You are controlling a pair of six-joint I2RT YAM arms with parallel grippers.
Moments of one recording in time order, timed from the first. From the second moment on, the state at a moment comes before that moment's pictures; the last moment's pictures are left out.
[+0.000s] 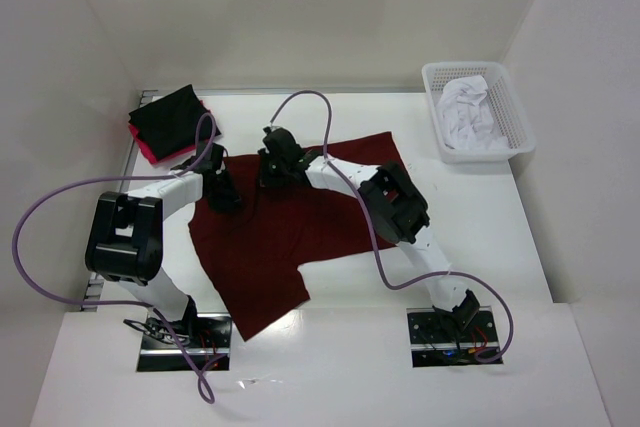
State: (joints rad) left arm -0.12 1.65 0.91 -0.39 0.03 -0.53; right arm 0.80 2.38 1.82 -0.14 -0.12 0.66
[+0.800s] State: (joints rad) left arm -0.12 1.65 0.92 -0.40 0.03 -0.53; right arm 0.80 2.29 1.63 -0.03 -0.14 0.70
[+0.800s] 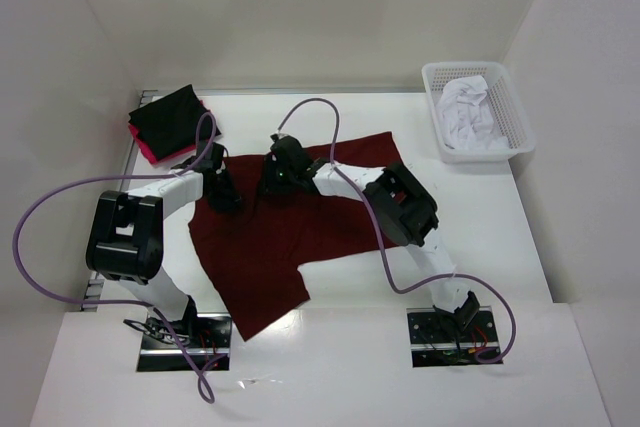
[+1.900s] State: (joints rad) left arm -0.11 1.67 0.93 -0.40 0.01 -0.54; right arm 0.87 2.36 1.78 -0.08 -0.17 0.73
